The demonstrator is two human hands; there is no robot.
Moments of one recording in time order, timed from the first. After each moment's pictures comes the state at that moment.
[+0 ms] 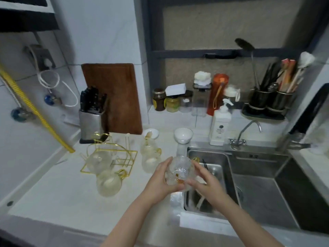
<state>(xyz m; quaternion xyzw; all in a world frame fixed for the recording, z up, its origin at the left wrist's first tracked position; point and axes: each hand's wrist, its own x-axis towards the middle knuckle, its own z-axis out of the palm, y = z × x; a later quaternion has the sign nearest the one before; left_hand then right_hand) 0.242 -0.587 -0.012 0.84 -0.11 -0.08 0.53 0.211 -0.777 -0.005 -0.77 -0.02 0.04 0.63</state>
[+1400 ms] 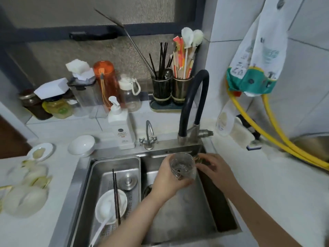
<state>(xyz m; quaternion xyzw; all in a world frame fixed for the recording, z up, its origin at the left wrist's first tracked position) 0.297 -1.020 -0.039 0.81 -0.19 -0.12 0.55 0.238 -1.200 -0.028 -0.88 0.16 -0.07 0.43</state>
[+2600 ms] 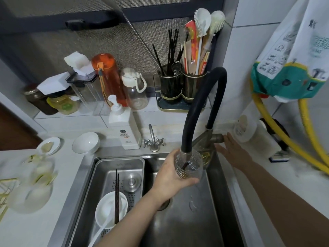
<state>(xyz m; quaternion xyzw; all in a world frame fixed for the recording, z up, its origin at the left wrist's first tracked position) 0.346 -1.048 -0.039 0.83 -0.16 -0.14 0.52 0.364 -1.325 -0.092 -0.94 0.16 0.08 0.30</state>
